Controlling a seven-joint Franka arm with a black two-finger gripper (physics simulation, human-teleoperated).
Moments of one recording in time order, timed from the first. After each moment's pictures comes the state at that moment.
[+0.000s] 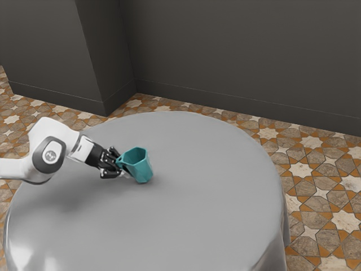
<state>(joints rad) -1.64 -1.15 1.90 -2.14 0.54 2.67 1.25</state>
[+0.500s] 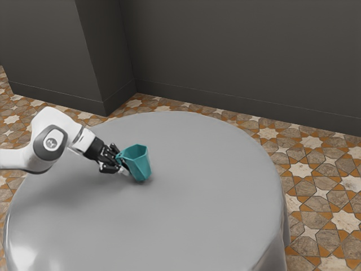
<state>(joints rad) -1.68 -1.11 1.88 -2.05 0.46 2.52 1.22</state>
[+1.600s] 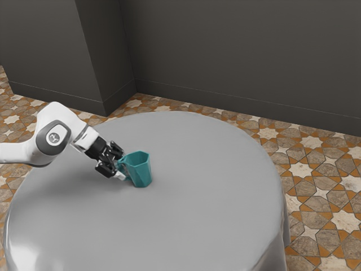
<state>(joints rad) -1.72 -1.11 1.89 -1.99 0.49 2.39 1.19</state>
